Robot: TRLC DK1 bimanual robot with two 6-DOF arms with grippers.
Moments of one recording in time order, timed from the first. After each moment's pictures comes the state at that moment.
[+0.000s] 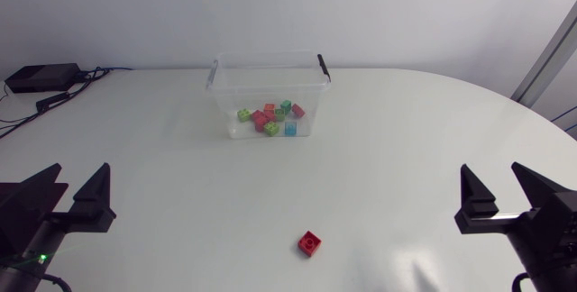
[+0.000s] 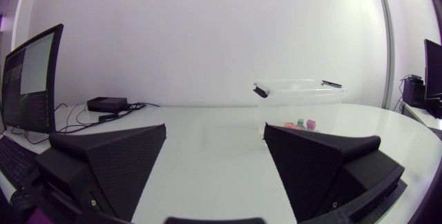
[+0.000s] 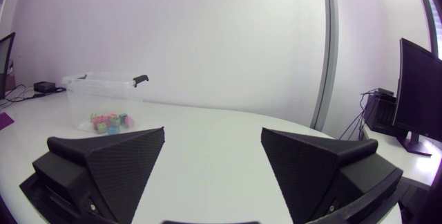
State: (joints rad) left arm 0.05 0.06 0.04 -0.02 0.02 0.03; right arm -0.03 0.06 0.03 -0.01 0.01 -0.08
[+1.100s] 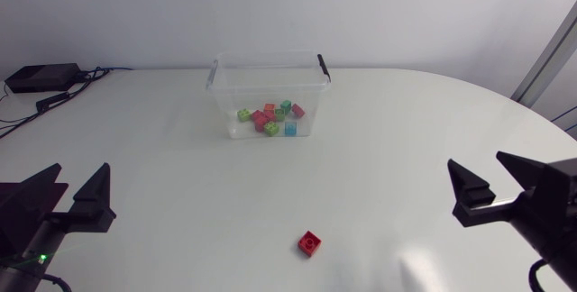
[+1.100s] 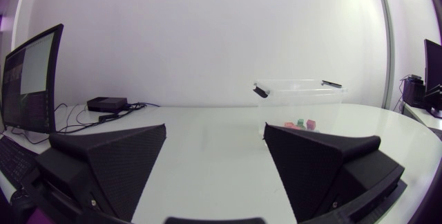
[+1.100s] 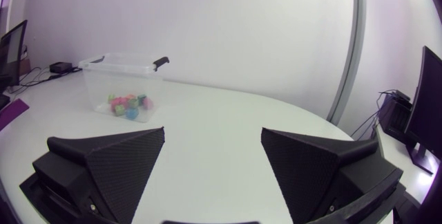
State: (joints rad) left arm 0.05 0.06 0.04 -0.02 0.02 0.03; right arm 0.04 0.31 0.24 -0.15 -0.04 -0.11
